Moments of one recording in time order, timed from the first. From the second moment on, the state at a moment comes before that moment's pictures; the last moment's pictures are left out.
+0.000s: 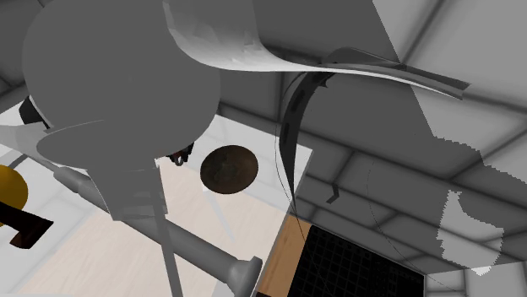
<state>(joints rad) 0.46 0.74 0.37 -1.61 -0.33 2.28 0.64</state>
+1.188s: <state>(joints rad) 0.44 0.61 0.41 -1.59 -0.28 2.14 0.61</state>
